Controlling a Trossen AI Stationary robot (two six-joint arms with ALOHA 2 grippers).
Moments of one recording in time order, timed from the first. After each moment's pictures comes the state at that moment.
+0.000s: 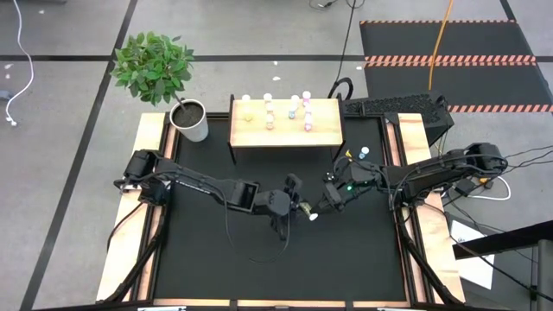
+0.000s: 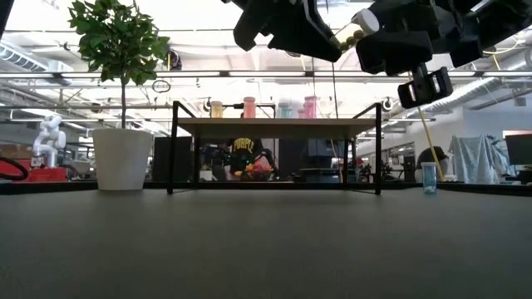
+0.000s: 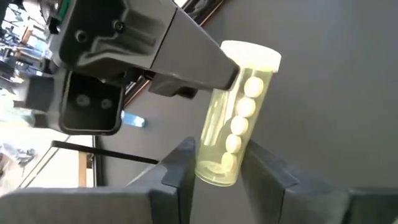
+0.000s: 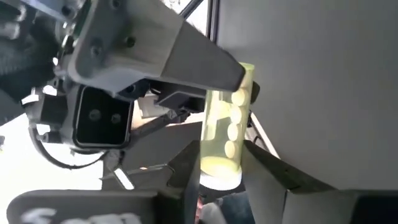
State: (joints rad) left arm -0.22 1.86 1.43 -0.17 -0.31 0.65; right arm 0.05 1.19 0.46 0.51 -0.45 1.56
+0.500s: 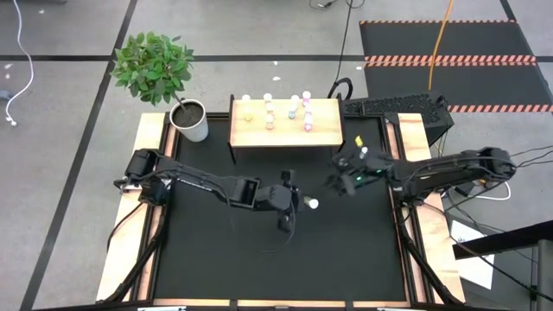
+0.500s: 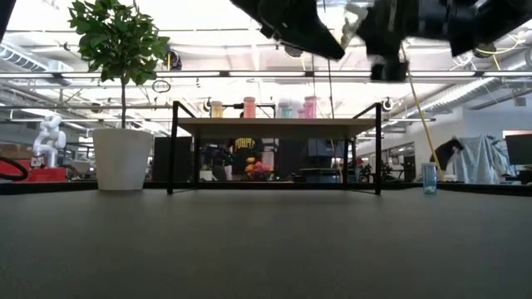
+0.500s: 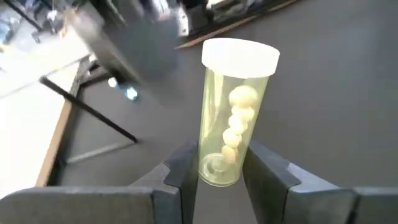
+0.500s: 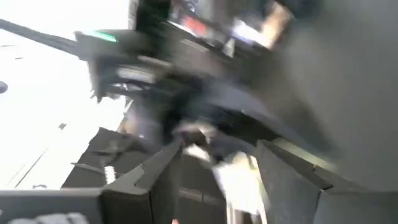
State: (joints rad) left arm -0.19 1.86 1.43 -0.16 -0.32 0.27; right arm -0.04 1.07 0.46 0.54 -0.41 1.20
